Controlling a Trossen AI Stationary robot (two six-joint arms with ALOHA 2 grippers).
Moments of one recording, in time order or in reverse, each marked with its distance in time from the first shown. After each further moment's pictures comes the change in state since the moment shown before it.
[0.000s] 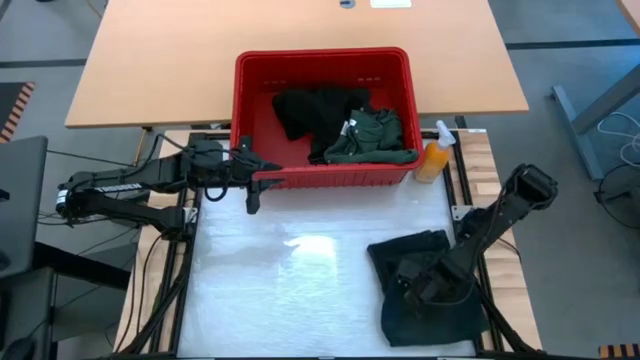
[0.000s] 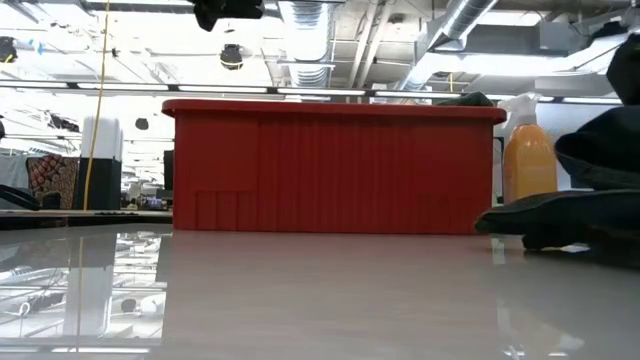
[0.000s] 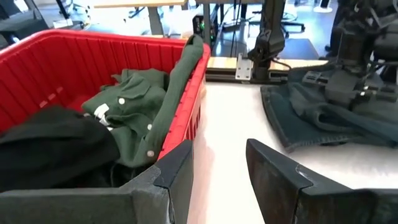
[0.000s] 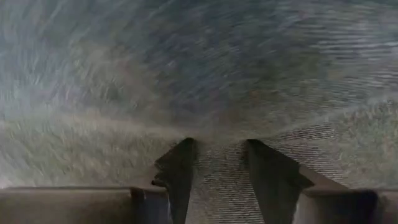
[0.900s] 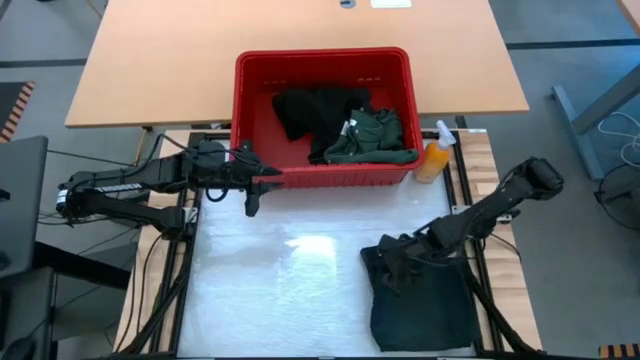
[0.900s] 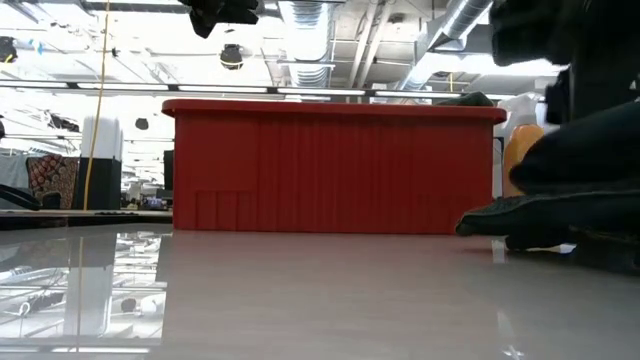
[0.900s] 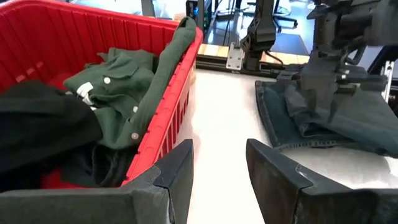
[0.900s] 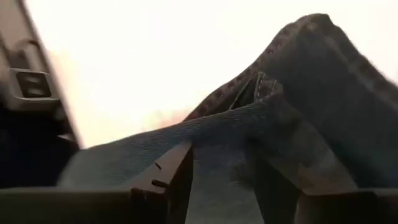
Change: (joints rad) left arm -0.001 0.000 0.001 -0.056 0.036 -0.088; right arm -0.301 -0.131 0.026 0.138 0.039 -0.331
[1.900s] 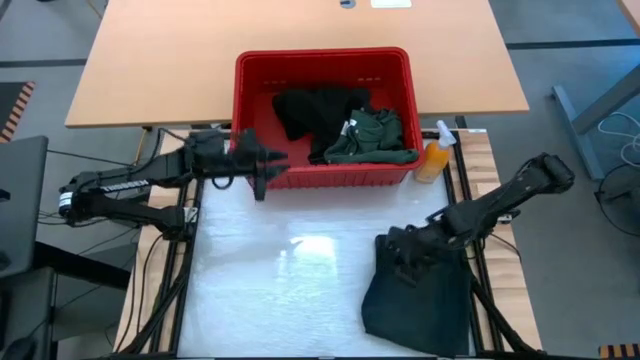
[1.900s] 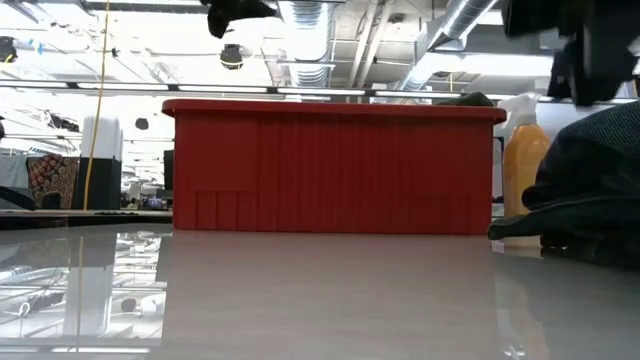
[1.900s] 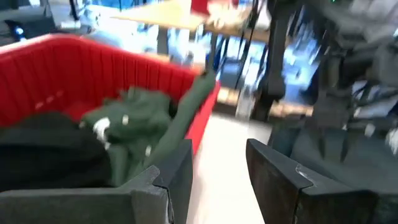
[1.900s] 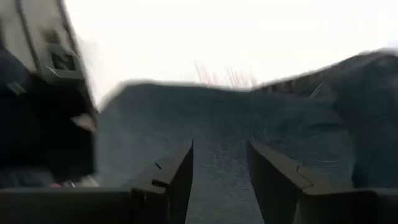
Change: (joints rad) left arm 0.120 0.049 0.000 0.226 0.075 -0.070; right arm -0.016 -0.204 -0.001 -0.117 -0.069 -0.062
